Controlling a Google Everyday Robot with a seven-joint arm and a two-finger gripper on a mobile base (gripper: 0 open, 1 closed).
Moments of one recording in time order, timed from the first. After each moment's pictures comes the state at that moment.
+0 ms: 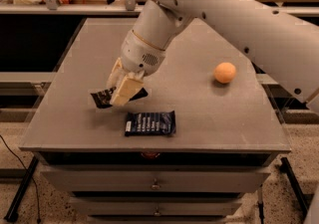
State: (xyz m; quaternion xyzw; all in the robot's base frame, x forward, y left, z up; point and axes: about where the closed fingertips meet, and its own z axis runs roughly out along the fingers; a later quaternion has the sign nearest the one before) arm 0.486 0.080 0.874 -0.76 0.57 0.27 0.15
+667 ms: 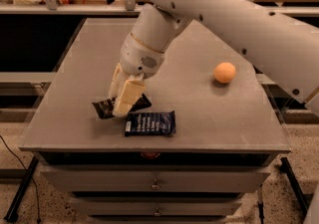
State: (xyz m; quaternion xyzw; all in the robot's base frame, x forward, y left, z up) arm 0.481 0.081 0.867 -0.76 0.57 0.27 0.13
